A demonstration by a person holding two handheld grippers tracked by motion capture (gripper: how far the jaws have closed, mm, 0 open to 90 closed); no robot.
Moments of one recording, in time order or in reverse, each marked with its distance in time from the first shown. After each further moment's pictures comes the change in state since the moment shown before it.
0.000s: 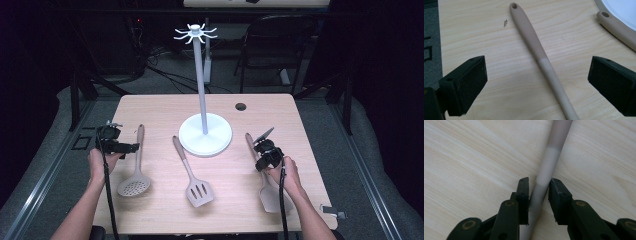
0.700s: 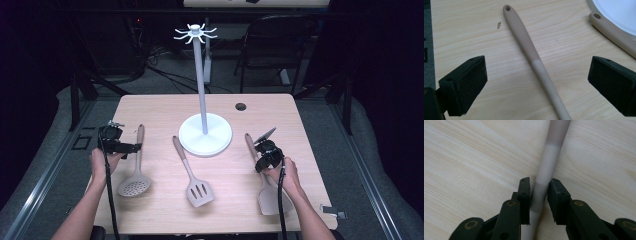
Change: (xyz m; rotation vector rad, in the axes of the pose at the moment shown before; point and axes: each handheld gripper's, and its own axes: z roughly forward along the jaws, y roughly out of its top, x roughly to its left) left arm -0.007 0.002 -0.001 -0.008 -0.018 0.010; right arm -0.004 0.000 0.003 0.030 0.057 0.059
